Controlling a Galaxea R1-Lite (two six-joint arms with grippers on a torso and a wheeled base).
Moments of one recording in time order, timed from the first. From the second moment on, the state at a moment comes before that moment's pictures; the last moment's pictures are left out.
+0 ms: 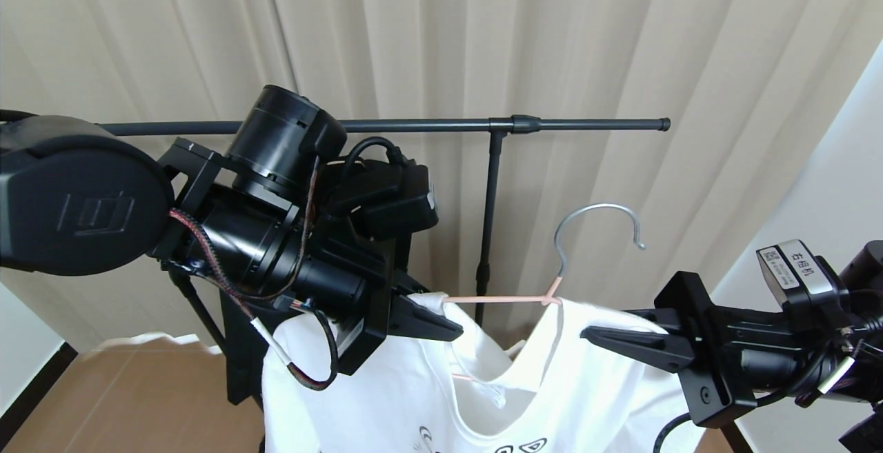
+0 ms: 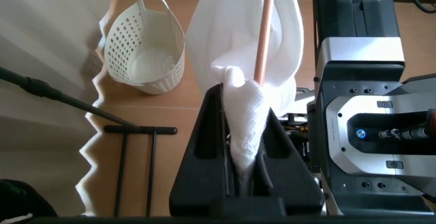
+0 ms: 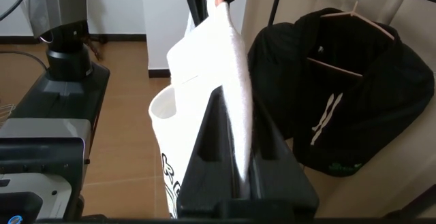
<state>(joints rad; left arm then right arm) -0.61 1.71 -1.32 0.42 -0.69 0.67 0.35 1.69 -0.28 -1.47 1.05 -0.05</state>
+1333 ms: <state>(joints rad) -0.54 1.57 -1.17 0.28 -0.69 0.67 0.26 1.67 -0.31 -1.47 1.04 -0.05</state>
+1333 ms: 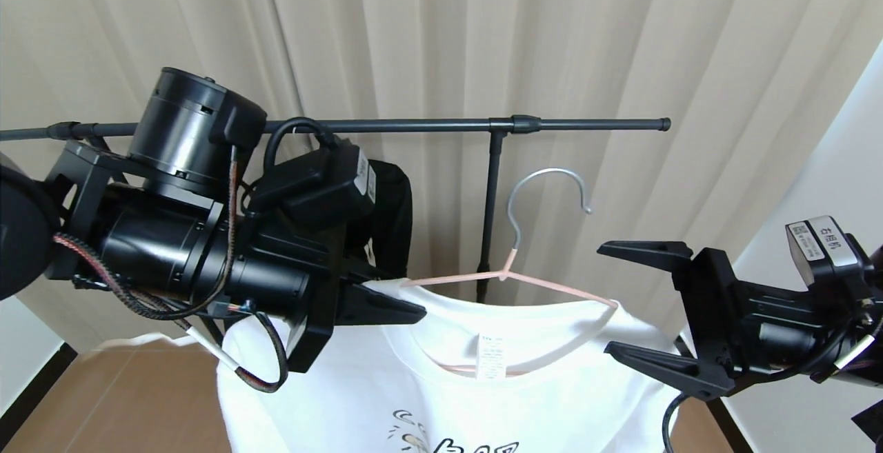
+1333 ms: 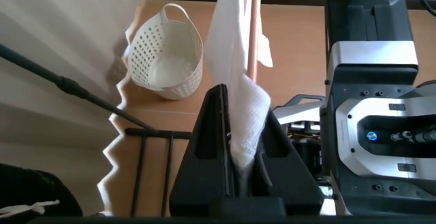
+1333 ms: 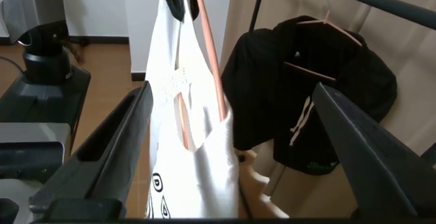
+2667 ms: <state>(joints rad) -0.31 1.34 -0.98 0.16 -0.69 0.64 0.18 1.97 -0.42 -1.47 1.04 -0.05</state>
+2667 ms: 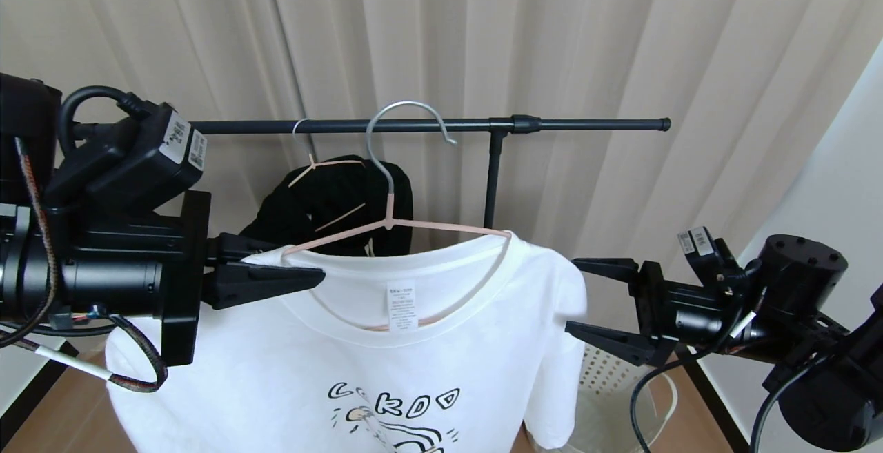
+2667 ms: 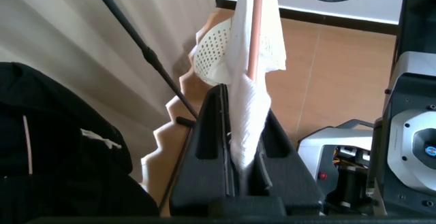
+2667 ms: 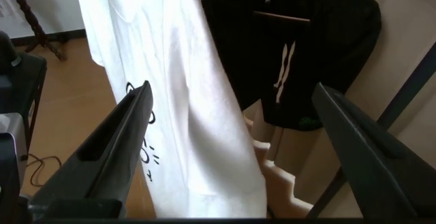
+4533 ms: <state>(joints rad) -0.29 1.26 -0.95 0.11 -0.69 0.53 0.11 2.01 -0.46 -1.47 1.04 -0.06</state>
